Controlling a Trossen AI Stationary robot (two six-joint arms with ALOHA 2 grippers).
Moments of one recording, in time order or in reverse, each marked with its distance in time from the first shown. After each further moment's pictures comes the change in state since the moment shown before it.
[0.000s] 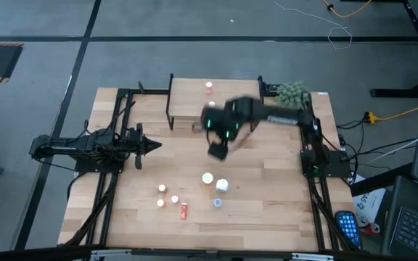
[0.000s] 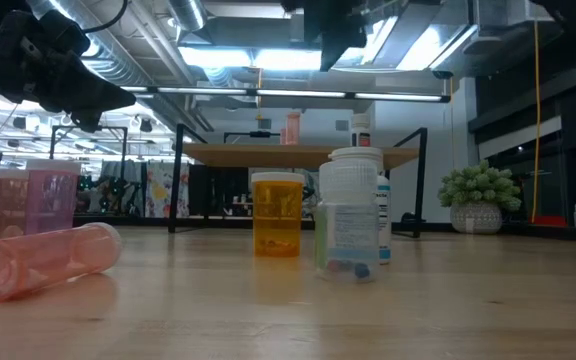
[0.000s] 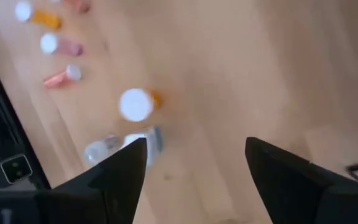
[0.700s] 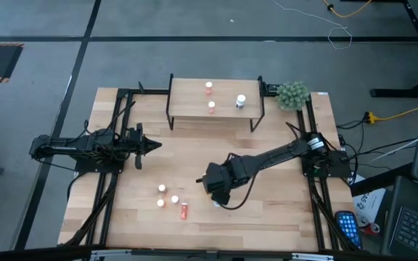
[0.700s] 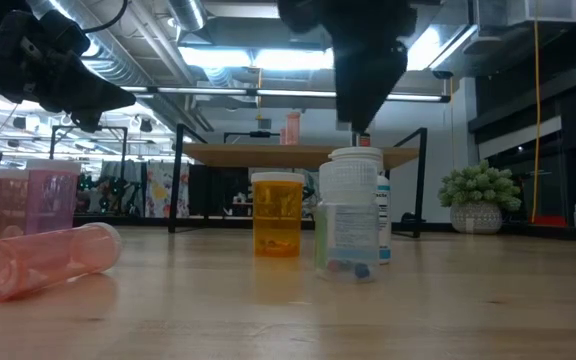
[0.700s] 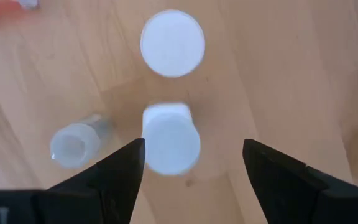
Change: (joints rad) left arm 0.000 0.000 0.000 0.000 0.000 -0.002; right arm 0.358 0.000 -0.452 0.311 0.293 0.290
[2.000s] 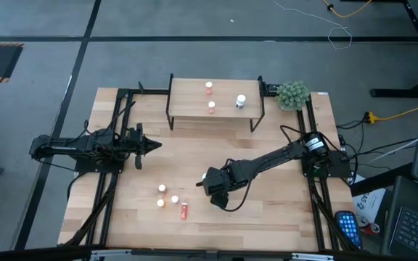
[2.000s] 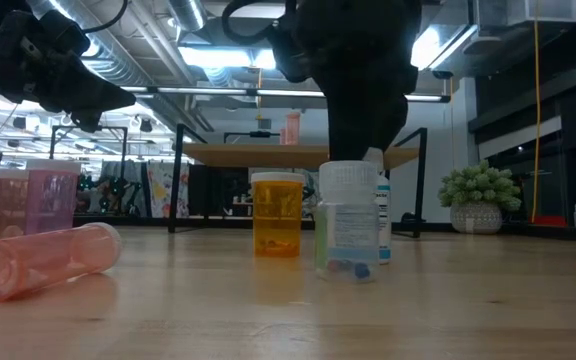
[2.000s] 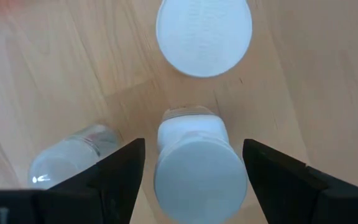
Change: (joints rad) left arm 0.000 0.000 0.000 0.000 0.000 0.002; right arm -0.001 0.003 -0.190 0.248 -0.046 0.000
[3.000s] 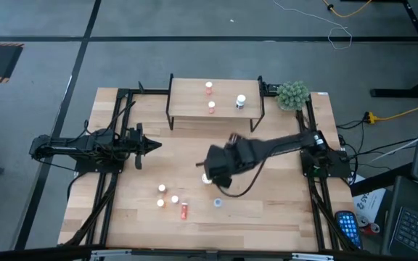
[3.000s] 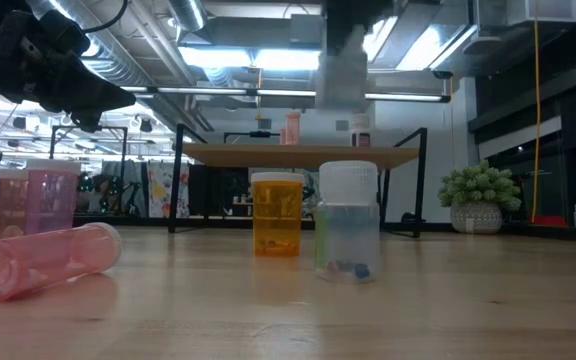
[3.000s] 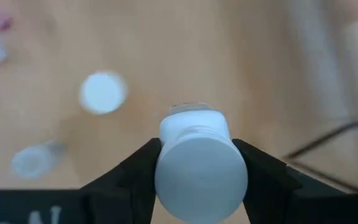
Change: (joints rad) left arm 0.000 0.000 0.000 0.000 0.000 0.000; right arm -0.052 -0.010 0.501 -0.550 0.239 -0.091
